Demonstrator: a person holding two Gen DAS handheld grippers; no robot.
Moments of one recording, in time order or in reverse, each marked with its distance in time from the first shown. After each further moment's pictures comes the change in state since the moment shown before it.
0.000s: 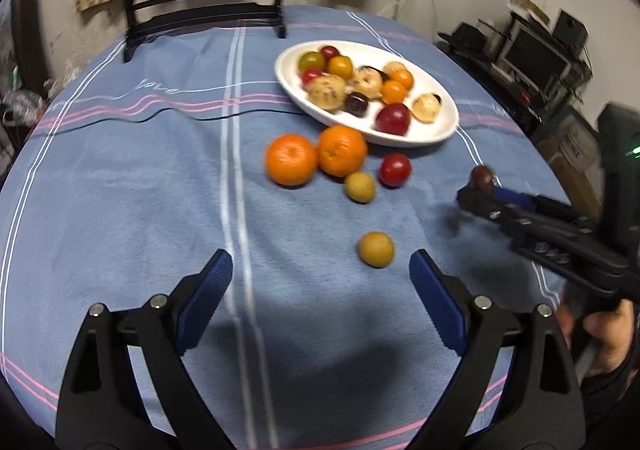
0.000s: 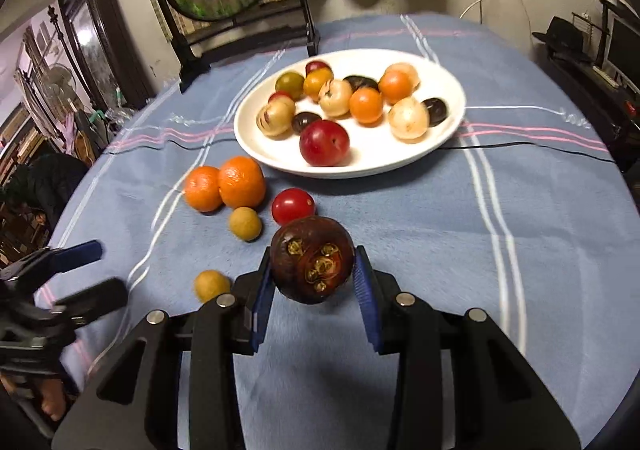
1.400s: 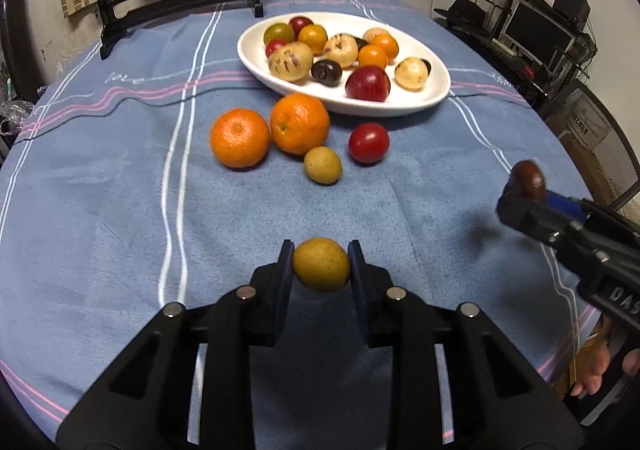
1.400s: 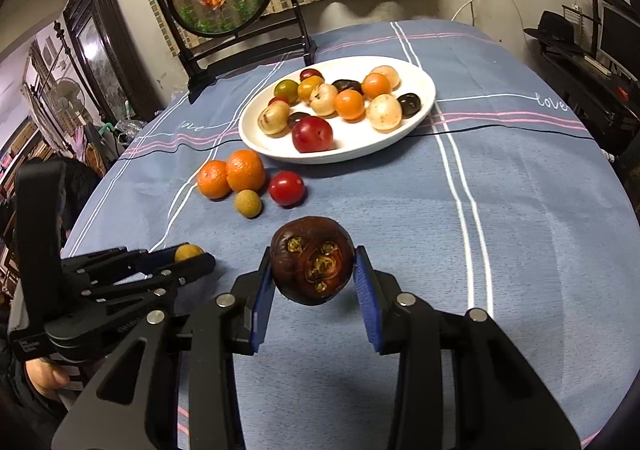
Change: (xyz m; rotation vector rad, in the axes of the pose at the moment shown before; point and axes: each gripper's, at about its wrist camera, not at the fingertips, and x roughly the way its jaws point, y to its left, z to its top) left arm 0.030 -0.031 -0.005 0.022 0.036 0.032; right arm -0.026 -0.011 -0.021 0.015 -0.013 0.033
